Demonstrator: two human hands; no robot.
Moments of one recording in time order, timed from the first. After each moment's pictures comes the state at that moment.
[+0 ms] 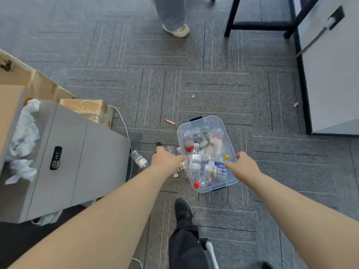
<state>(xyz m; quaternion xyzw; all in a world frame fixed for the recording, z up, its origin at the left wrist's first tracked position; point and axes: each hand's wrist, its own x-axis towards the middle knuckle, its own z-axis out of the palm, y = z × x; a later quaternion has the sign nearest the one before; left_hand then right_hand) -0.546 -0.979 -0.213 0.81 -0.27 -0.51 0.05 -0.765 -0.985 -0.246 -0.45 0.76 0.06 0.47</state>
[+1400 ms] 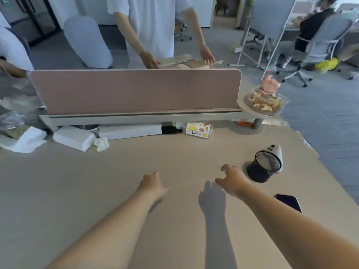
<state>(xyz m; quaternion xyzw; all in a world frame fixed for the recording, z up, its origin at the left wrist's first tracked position) -0.002 -0.410 -0.015 0.93 0.13 -0.25 0.24 -0.013 -0.654 0.019 -0.94 0.14 0.19 0.24</state>
